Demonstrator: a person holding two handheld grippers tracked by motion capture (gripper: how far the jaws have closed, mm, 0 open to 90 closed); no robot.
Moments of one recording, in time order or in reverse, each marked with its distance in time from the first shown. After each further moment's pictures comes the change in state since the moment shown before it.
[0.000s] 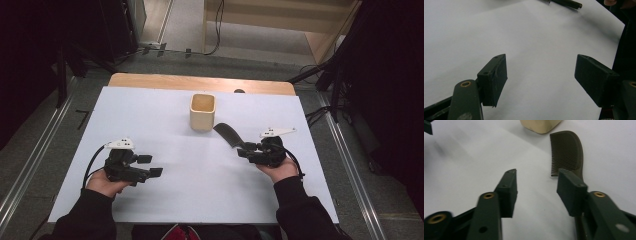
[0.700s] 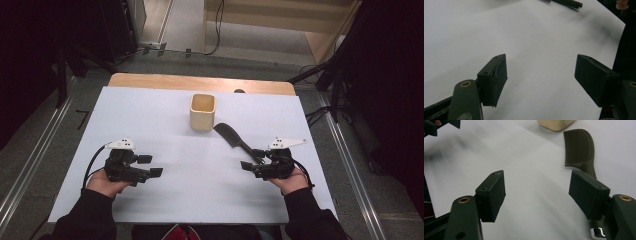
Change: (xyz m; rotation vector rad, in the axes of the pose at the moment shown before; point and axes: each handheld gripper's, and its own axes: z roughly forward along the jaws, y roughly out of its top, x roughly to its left) left arm 0.000 0.000 0.000 0.002 -0.001 -0.002; right arm 0.015 -0.022 -0.028 -0.036 0.056 -0.045
